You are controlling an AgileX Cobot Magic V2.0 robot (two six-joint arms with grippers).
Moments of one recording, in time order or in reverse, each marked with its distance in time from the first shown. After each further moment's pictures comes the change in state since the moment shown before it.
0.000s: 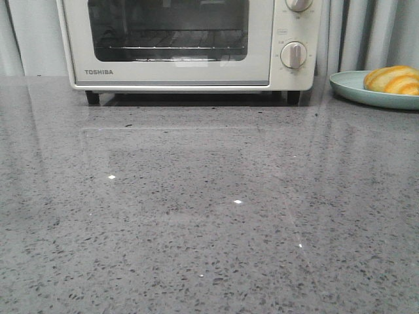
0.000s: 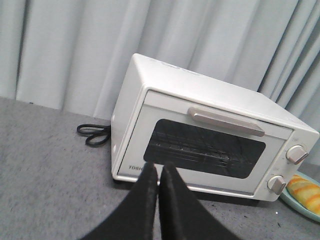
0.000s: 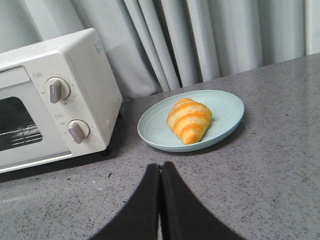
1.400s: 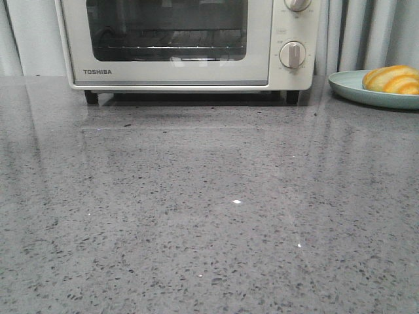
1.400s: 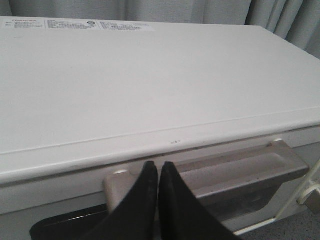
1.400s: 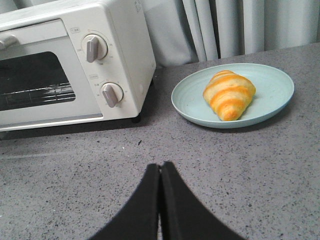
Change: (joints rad) left arm -0.307 0.969 -0.677 -0.043 -0.147 0.210; right arm 0.150 0.095 -0.013 -0.038 -0.003 0.000
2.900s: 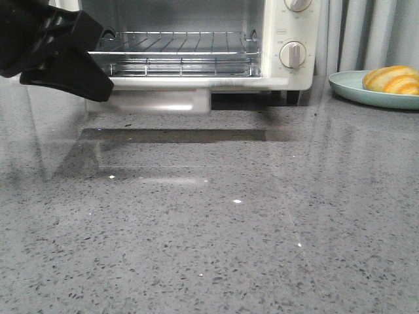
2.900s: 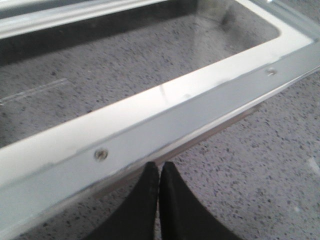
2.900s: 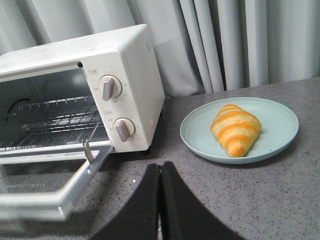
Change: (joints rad) left arm -0.008 -0.208 0.457 0.171 0.293 -0.064; right arm 0.000 0.000 -0.071 0.000 -0.021 0.000
